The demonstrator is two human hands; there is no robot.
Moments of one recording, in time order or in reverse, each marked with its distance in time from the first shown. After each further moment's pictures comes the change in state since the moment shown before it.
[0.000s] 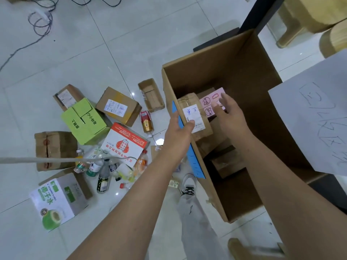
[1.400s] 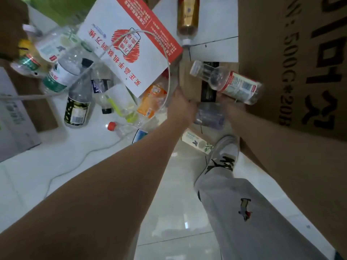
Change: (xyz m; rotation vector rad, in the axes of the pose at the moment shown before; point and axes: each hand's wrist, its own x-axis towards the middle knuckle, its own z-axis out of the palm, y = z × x) left_hand 0.286 -0.489 -0.072 0.228 0.239 -0.147; right_hand 0.132 0.397 0.316 -0.107 -0.028 0.585
